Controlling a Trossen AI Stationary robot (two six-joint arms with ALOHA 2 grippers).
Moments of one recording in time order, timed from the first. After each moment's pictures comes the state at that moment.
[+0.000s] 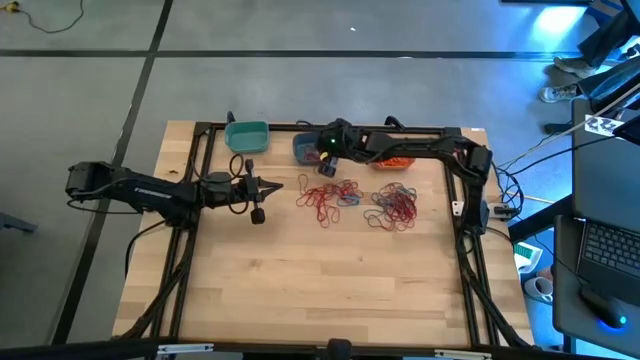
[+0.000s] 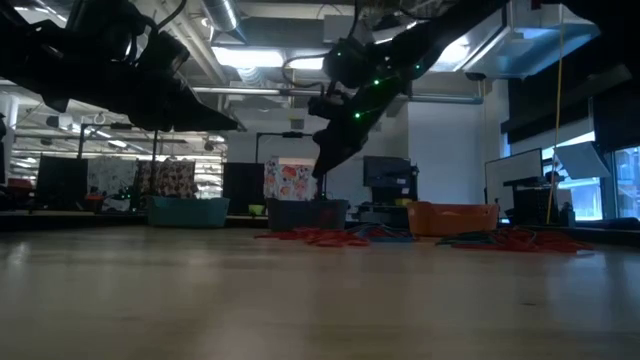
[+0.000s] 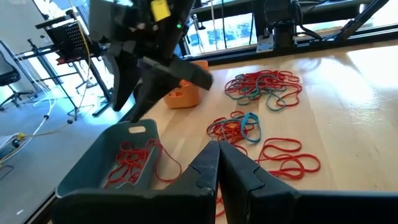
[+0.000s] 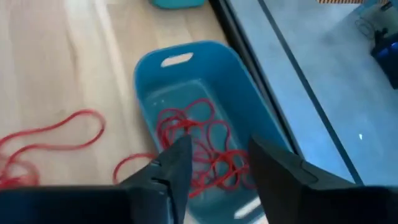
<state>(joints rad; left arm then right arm) 0.14 1.04 0.18 0.67 -0.20 0.22 -0.36 1.95 1.43 -0.22 0.22 -0.24</state>
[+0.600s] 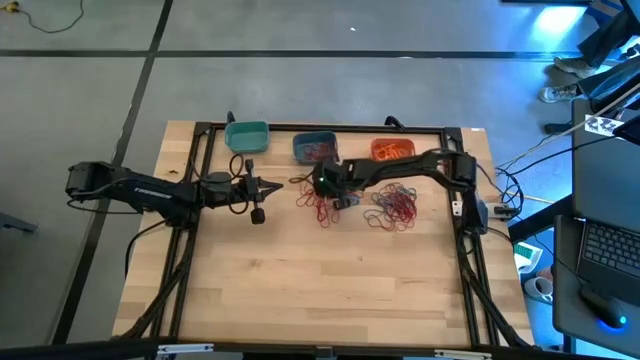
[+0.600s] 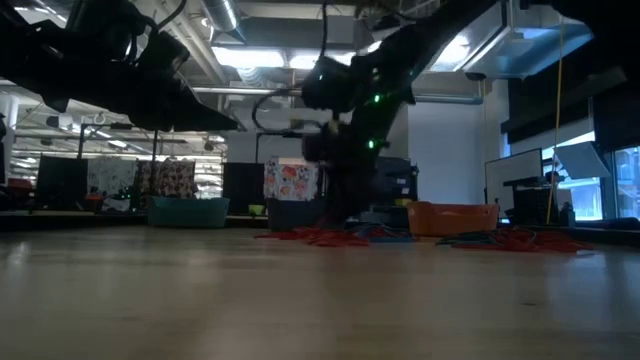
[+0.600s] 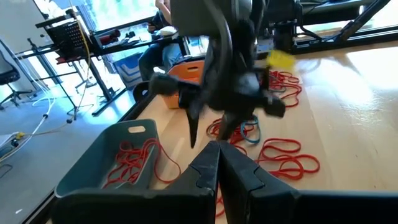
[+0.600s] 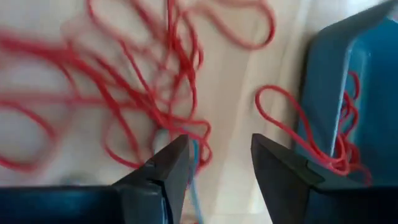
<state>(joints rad) 0.14 1.04 0.18 0.67 -0.20 0.21 -0.19 2.06 1.41 -0.44 0.28 -0.62</state>
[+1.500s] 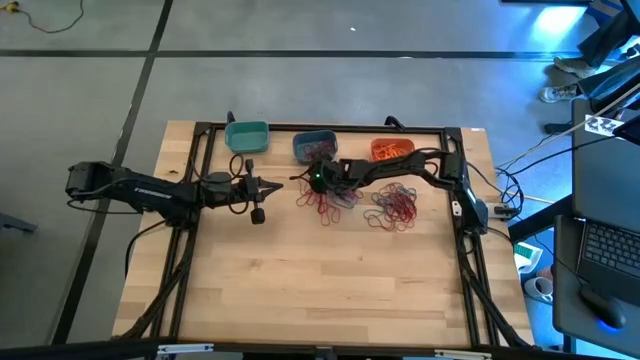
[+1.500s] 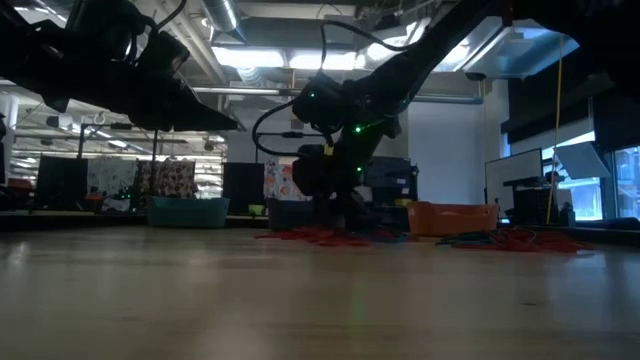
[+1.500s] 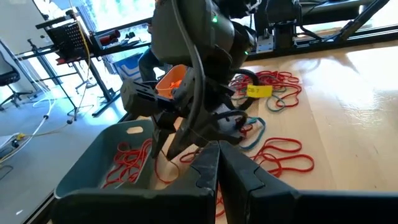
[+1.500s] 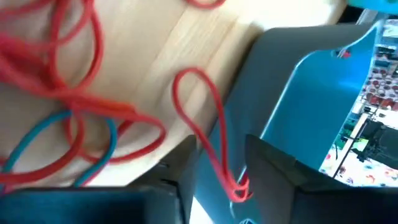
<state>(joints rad) 0.14 1.04 0.18 0.67 -0.20 0.21 -0.22 2.16 1.41 -0.17 0.54 -1.11</state>
